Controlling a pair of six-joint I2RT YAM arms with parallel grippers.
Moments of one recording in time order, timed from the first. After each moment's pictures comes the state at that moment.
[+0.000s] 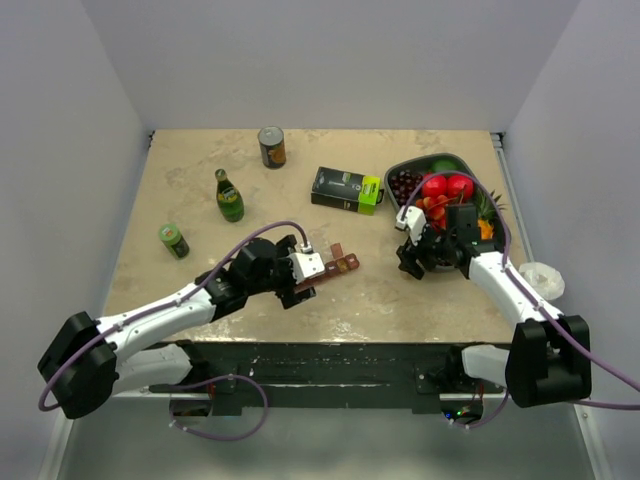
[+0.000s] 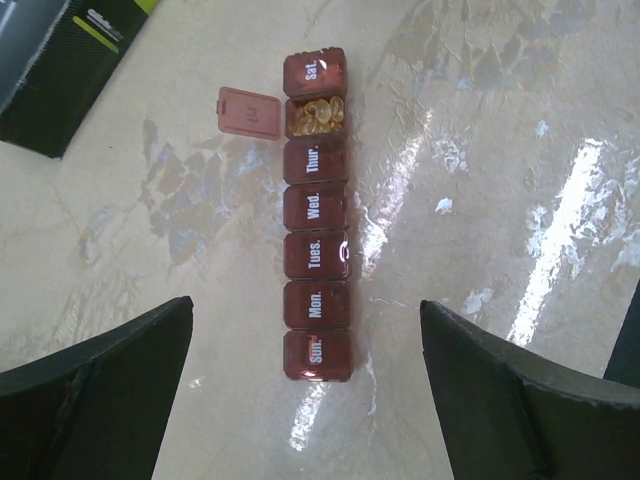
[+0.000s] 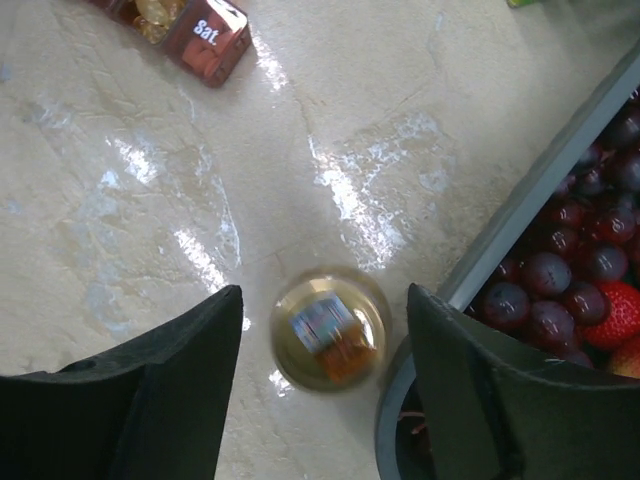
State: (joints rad) left arm -0.79 1.10 0.58 -0.03 0.15 0.43; right arm 0.12 1.22 0.72 -0.41 -0.53 -0.70
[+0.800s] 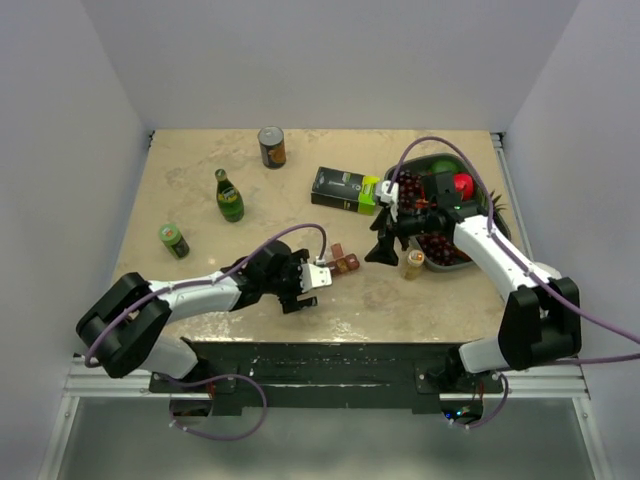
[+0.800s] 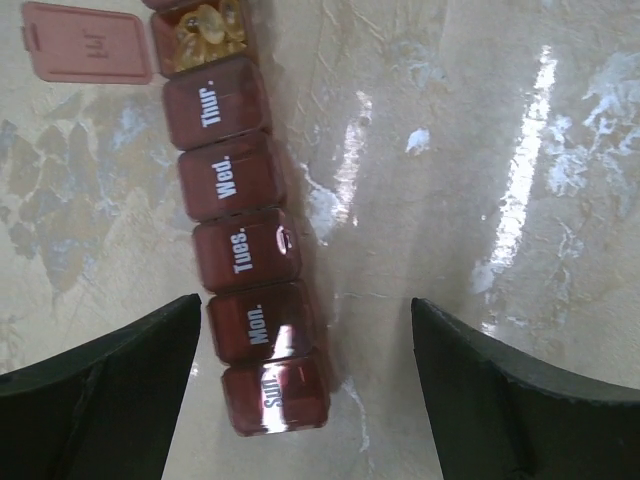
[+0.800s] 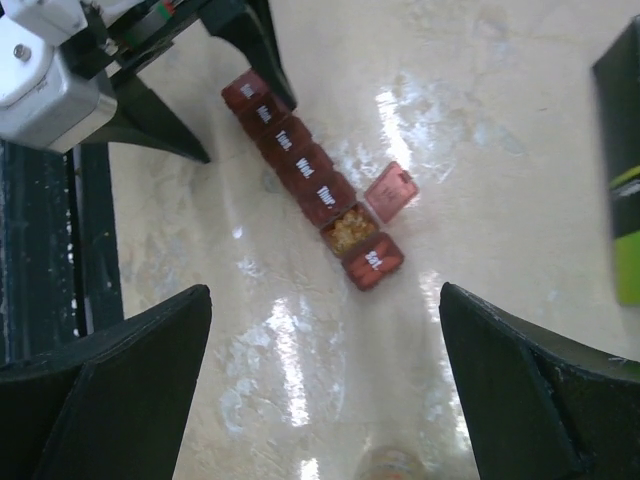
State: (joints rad) left arm -0.76 1.41 0.56 0.07 0.29 0.59; right arm 0.23 1.40 1.05 -0.58 -0.94 -0.70
